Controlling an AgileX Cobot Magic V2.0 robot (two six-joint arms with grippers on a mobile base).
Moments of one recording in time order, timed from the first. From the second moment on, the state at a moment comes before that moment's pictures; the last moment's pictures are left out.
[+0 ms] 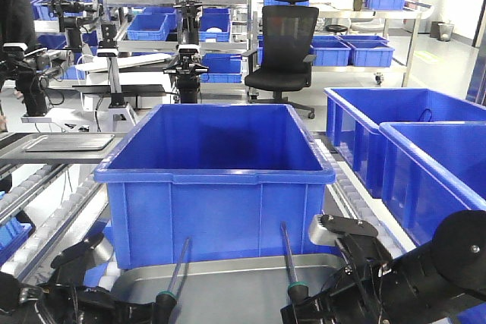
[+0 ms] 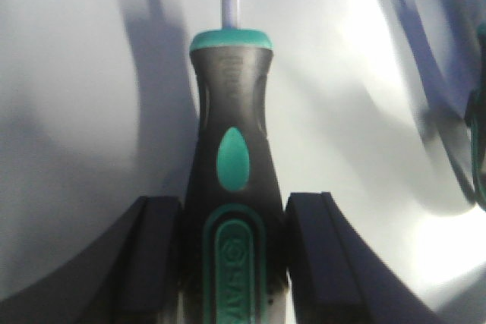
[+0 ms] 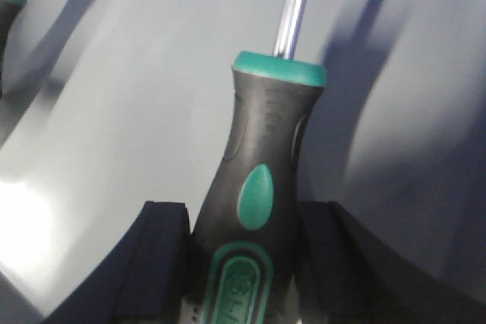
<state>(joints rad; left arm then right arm) -0.36 1.44 -0.86 -0.87 0.64 0.28 0.35 1.49 -1.03 0.58 0.76 -0.26</state>
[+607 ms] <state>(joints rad) -0.36 1.44 -0.86 -0.87 0.62 0.28 0.35 1.49 -1.03 0.56 0.76 -0.26</state>
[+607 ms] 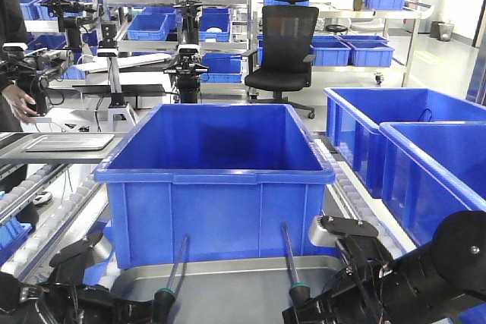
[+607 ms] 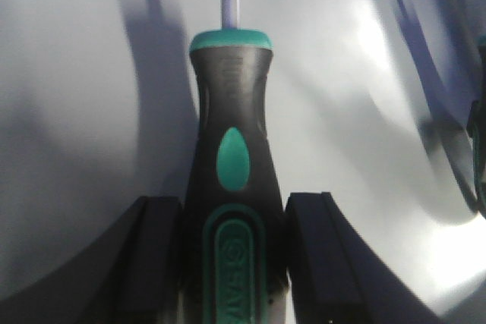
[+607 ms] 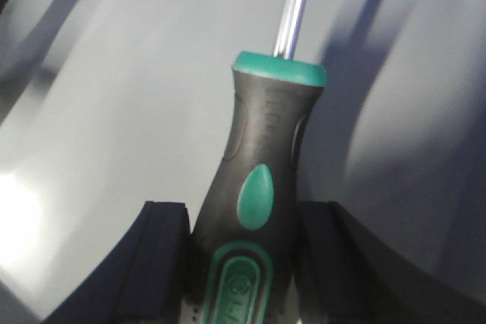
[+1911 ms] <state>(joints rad) -0.36 1.20 -0.86 -0.86 0.74 0.37 0.35 1.28 -1.03 0.56 0.81 -0.26</state>
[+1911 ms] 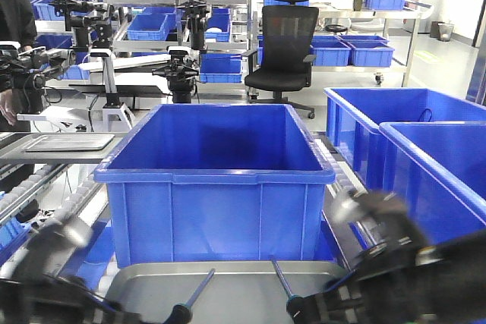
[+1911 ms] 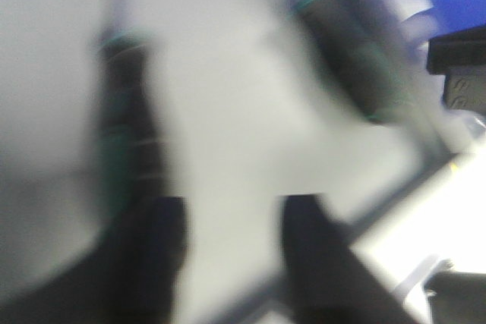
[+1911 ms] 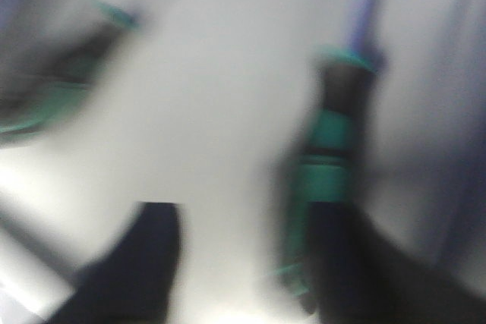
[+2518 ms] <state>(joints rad) -0.36 0.55 -0.64 -0.44 0.55 0.36 0.35 0.30 -0.60 0.22 0.55 -0.26</state>
